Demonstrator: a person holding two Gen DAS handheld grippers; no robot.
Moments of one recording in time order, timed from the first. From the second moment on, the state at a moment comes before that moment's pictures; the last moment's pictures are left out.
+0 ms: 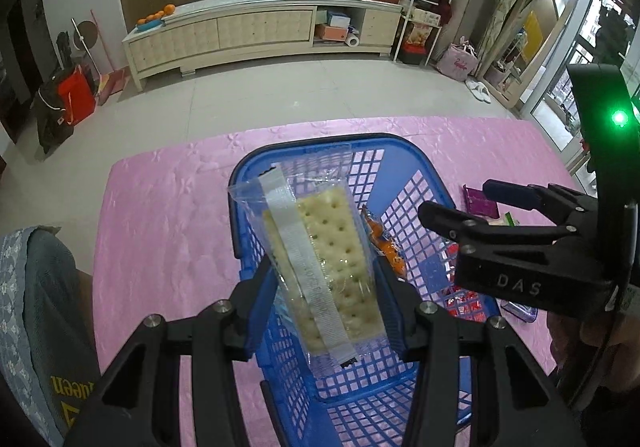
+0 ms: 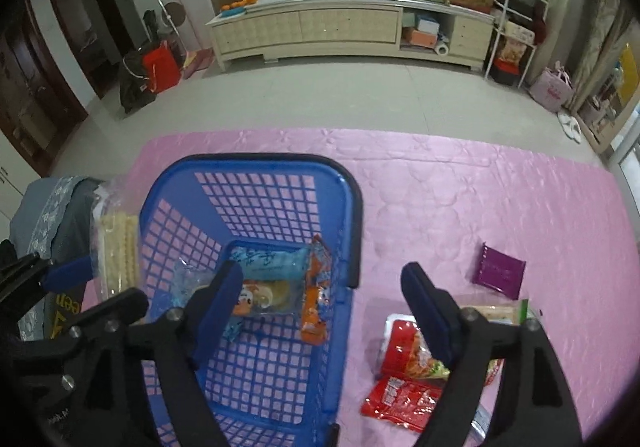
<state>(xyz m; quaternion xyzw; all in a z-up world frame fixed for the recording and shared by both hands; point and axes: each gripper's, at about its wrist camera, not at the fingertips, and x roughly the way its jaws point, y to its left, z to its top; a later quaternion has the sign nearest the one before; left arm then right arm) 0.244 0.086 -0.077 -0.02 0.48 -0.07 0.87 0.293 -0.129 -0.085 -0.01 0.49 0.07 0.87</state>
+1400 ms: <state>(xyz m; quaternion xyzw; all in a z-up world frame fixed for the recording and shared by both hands) 0.251 0.030 -0.129 -0.01 0.55 -0.11 0.83 0.256 -0.190 -0.099 0.00 0.50 0.06 0.86</state>
